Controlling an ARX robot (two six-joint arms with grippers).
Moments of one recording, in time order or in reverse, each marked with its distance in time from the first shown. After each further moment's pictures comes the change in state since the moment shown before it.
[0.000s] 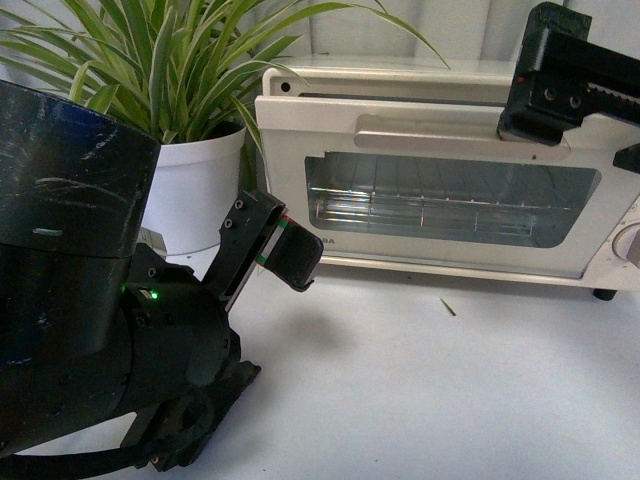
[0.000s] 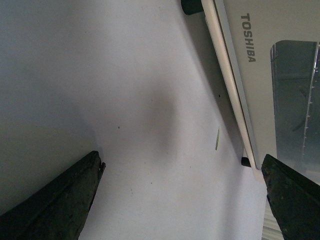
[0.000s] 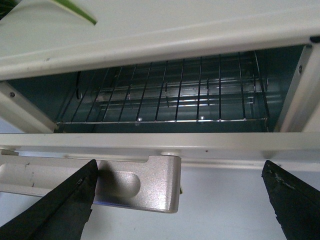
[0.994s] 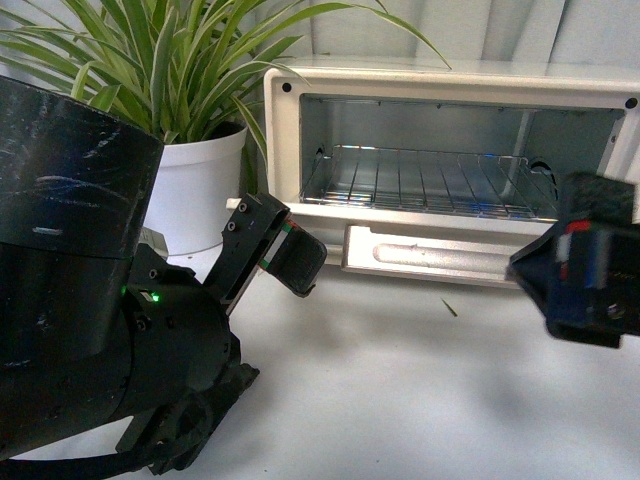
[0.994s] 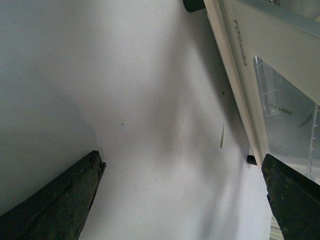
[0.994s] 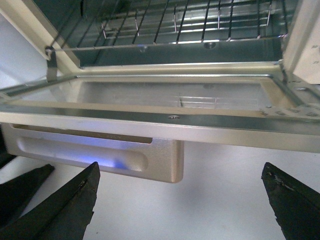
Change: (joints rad) left arm -0.006 -0.007 0.000 -0.026 -0.011 0.023; right arm 0.083 -0.222 -0.298 0.035 -0.022 0.007
